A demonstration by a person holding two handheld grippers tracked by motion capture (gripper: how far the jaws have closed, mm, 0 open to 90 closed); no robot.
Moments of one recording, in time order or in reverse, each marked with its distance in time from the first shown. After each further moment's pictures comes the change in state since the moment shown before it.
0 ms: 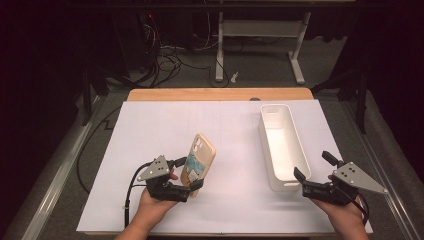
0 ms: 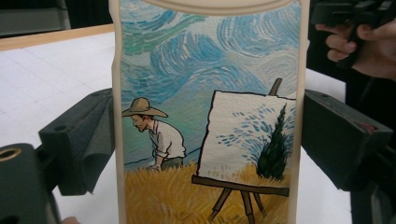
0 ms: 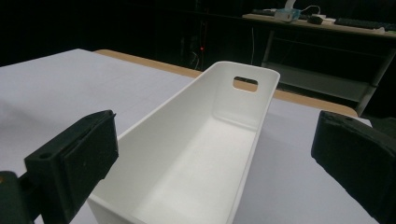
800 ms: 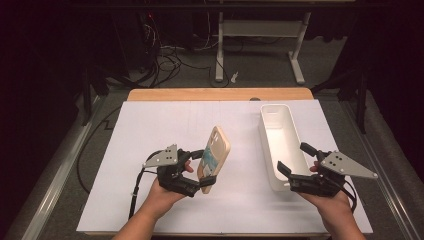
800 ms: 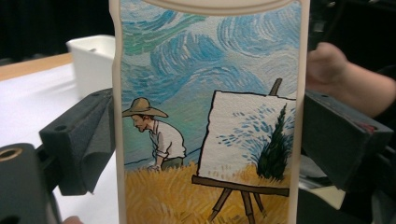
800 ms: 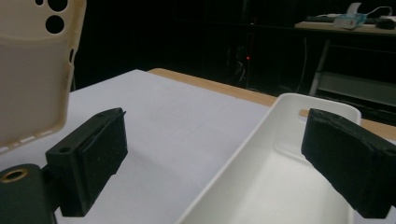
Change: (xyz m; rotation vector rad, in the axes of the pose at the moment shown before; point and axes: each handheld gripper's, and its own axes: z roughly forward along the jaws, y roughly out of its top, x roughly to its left) left arm -0.003 0.037 0.024 -0.078 -0.259 0.038; right arm 0.026 0.039 0.019 -0.027 0.208 0.039
